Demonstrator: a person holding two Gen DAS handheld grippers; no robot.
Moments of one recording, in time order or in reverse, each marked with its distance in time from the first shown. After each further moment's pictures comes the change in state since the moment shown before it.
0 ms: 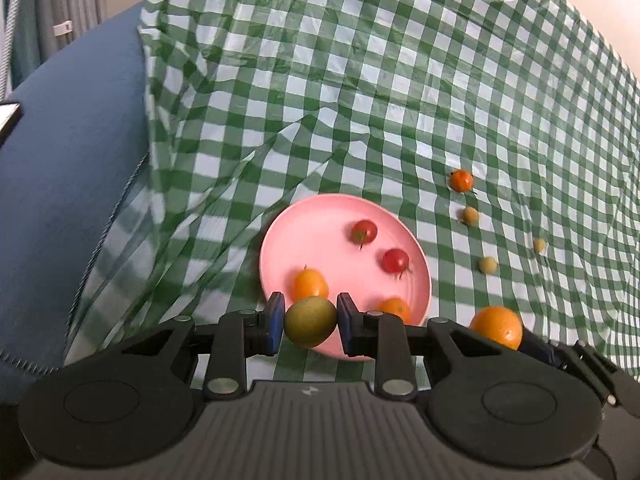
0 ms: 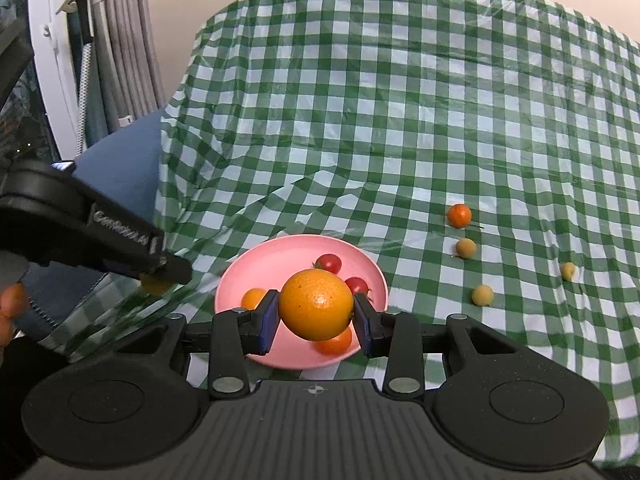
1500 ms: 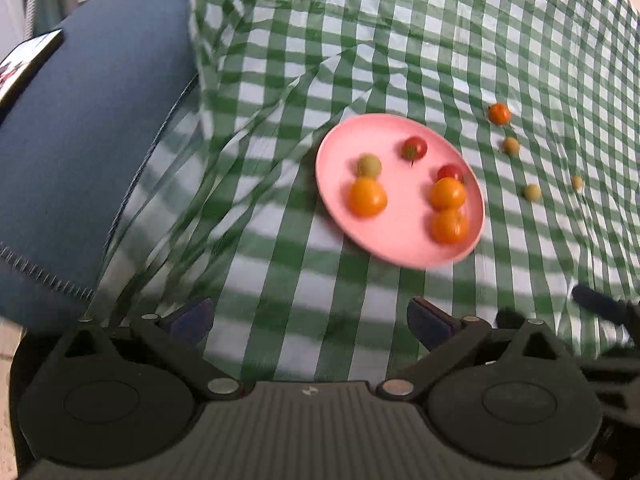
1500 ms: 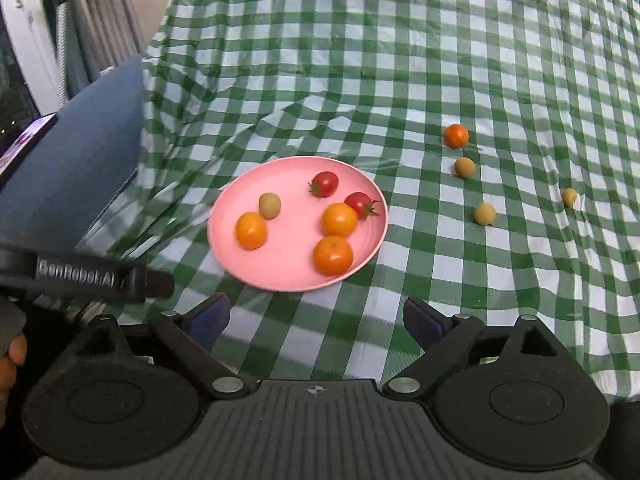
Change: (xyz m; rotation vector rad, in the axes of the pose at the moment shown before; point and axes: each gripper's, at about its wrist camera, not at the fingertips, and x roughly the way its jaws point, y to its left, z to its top) left arm -0.002 0.028 -0.072 0.033 0.096 0.101; right arm -0.005 0.000 -0.023 0.023 0.176 -0.023
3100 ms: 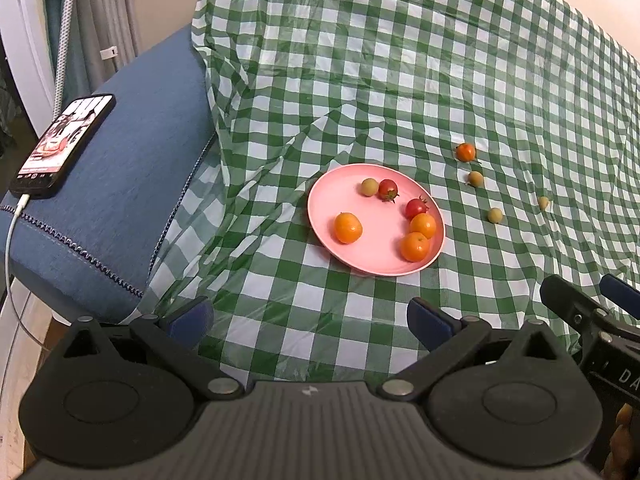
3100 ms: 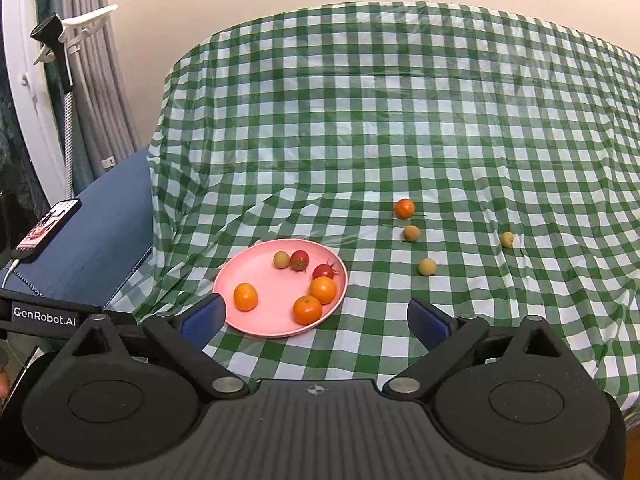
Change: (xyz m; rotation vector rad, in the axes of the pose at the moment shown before) left arm -0.089 -0.015 -0.027 0.033 -0.164 0.010; right arm -0.096 -0.024 -0.025 0.117 -0.254 -0.041
